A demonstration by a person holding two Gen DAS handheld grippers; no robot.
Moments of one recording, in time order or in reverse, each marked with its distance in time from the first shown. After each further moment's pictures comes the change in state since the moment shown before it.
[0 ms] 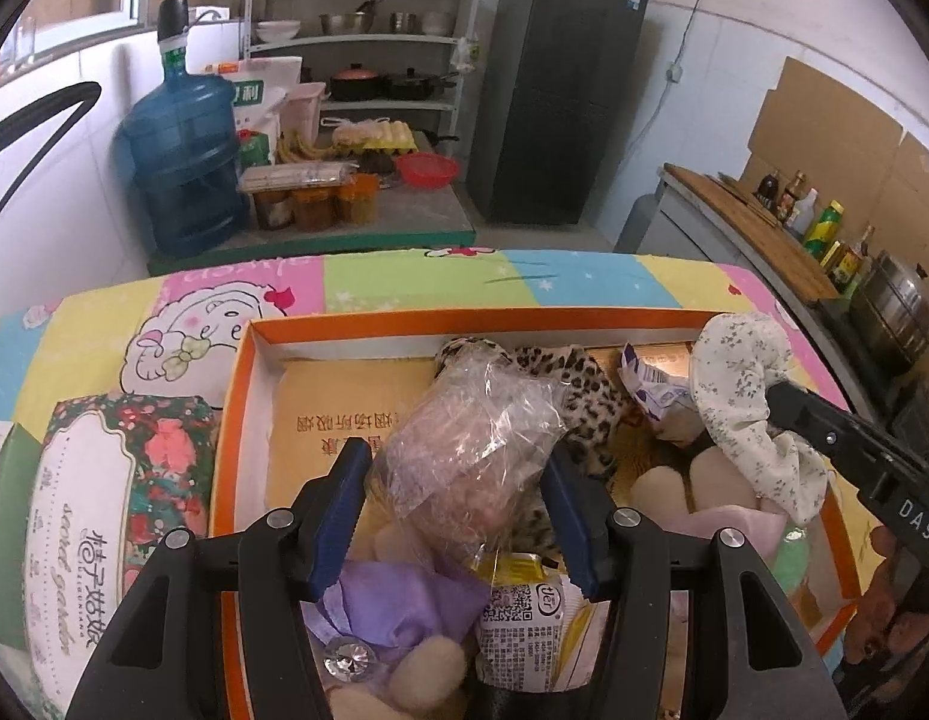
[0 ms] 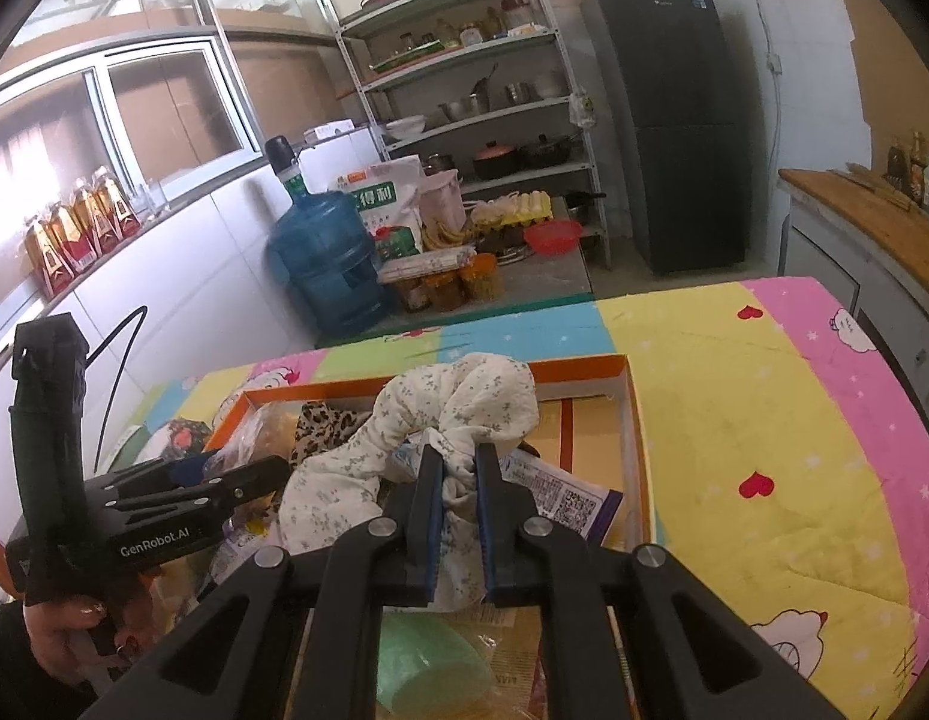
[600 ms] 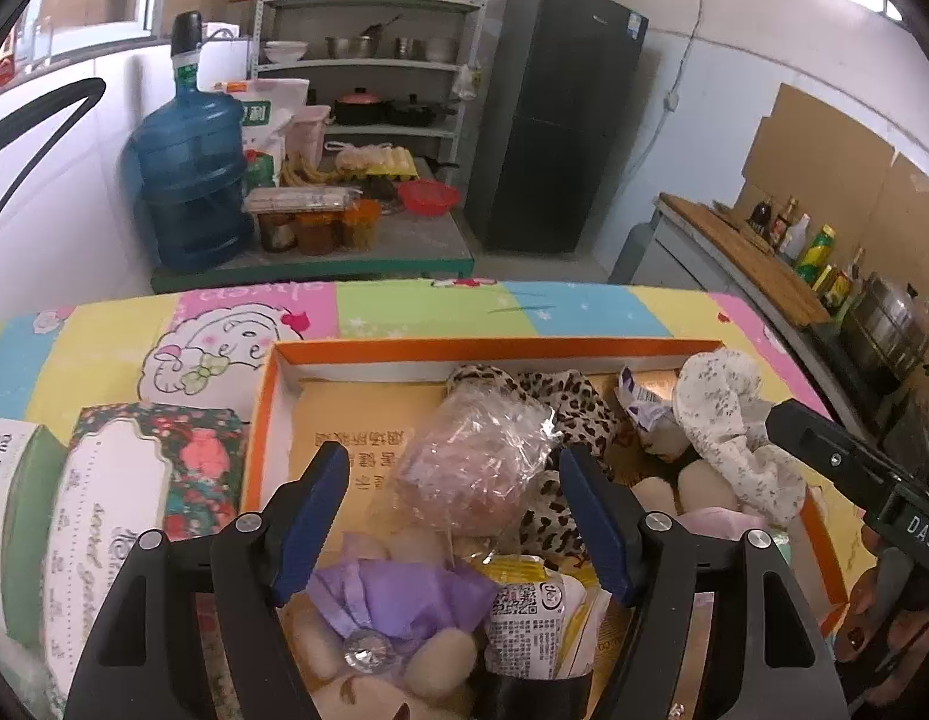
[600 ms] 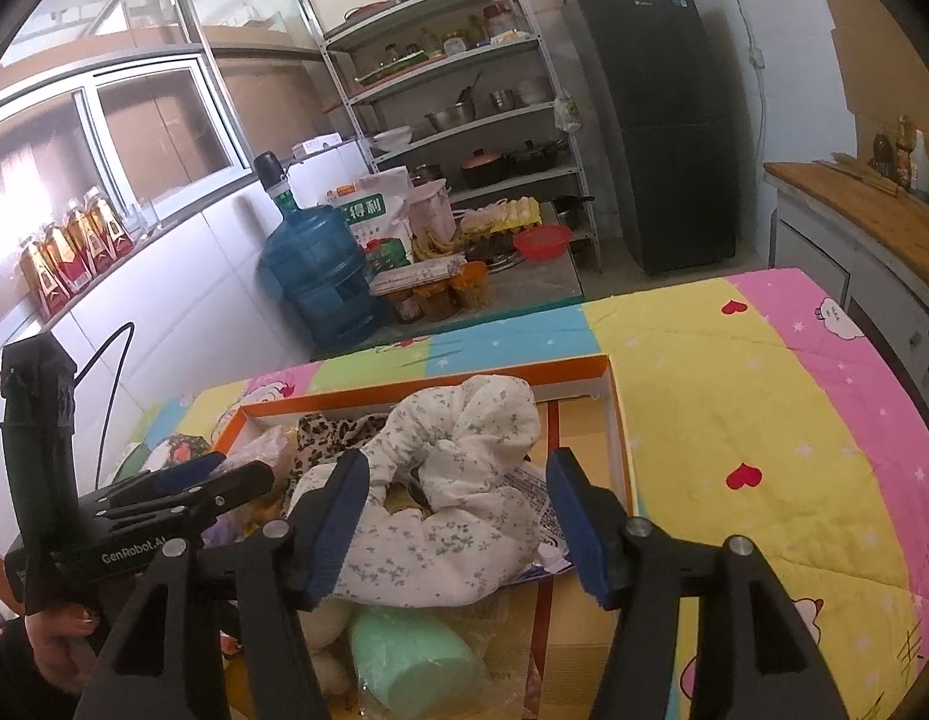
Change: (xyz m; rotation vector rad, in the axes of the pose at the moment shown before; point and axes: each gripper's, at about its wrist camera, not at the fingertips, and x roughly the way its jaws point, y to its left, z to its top) left arm -0.022 0.008 -0.004 -0.018 -0.083 -0.014; right arm -0.009 -0.004 0.001 0.041 -0.035 -0.004
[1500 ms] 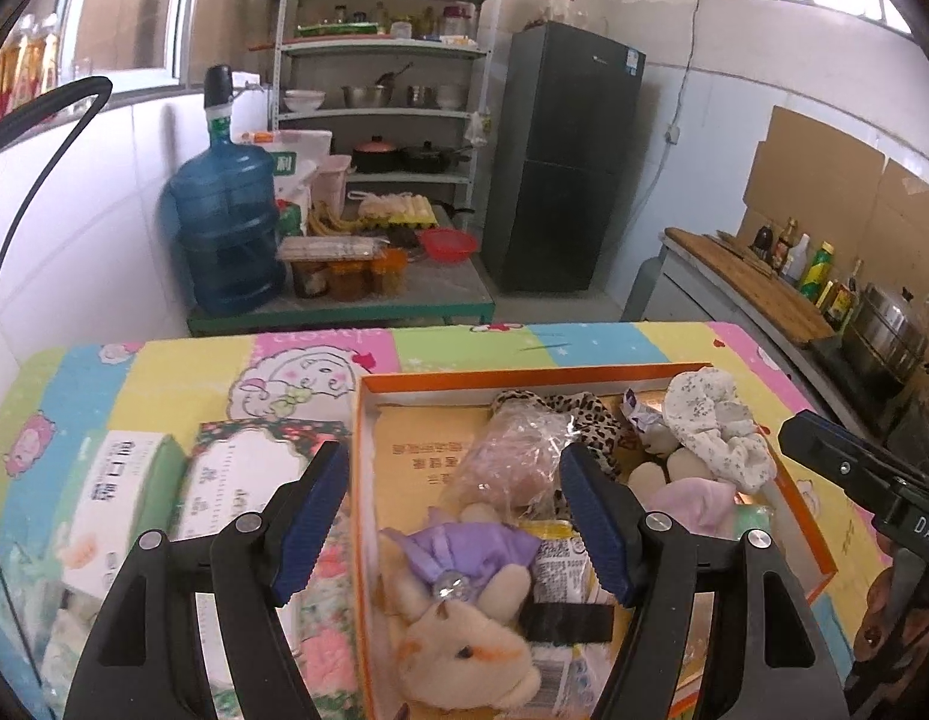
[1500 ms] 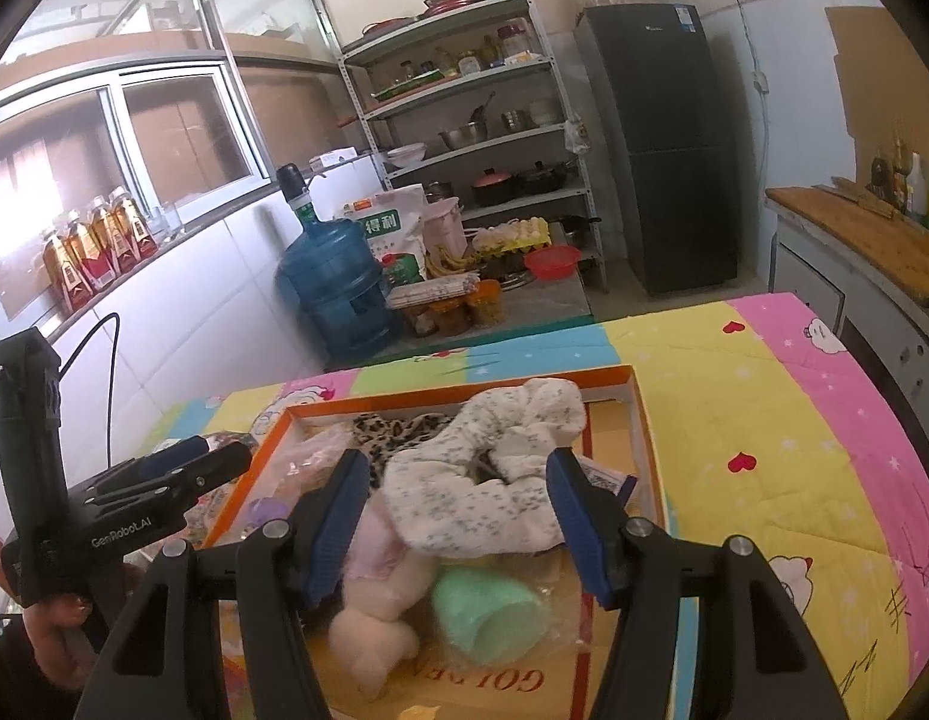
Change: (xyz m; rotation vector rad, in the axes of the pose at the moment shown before) left arm -0.069 0.018 -0.010 0.029 -0.111 0.049; right arm -0.038 0.039 -0.006 -0.032 -0.040 -0.002
